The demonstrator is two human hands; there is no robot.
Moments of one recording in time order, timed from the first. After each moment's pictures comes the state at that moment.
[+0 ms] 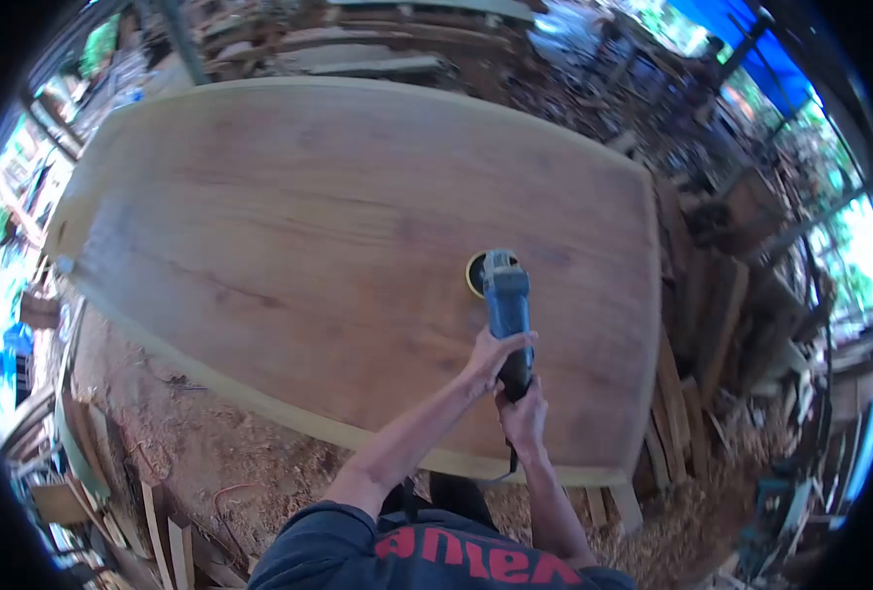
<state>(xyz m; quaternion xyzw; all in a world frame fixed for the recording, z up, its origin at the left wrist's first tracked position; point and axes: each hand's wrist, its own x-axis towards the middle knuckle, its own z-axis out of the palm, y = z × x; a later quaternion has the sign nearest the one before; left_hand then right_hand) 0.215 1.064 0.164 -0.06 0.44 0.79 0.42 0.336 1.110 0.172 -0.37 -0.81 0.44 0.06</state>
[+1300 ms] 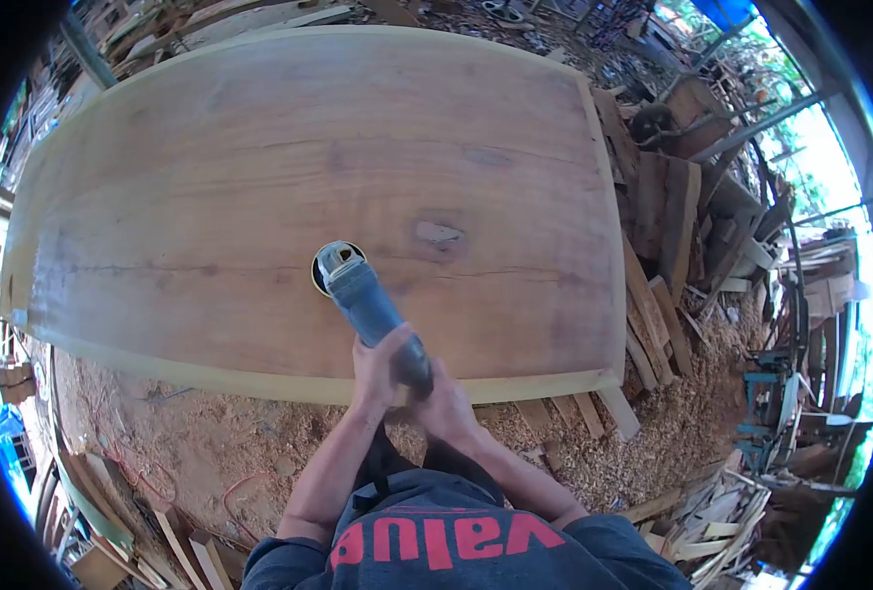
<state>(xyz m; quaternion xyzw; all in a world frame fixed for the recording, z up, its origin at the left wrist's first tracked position) 0.296 0.925 0.170 -0.18 0.48 0.81 0.28 0.401 1.001 0.180 -0.26 -0.84 0.48 -0.03</state>
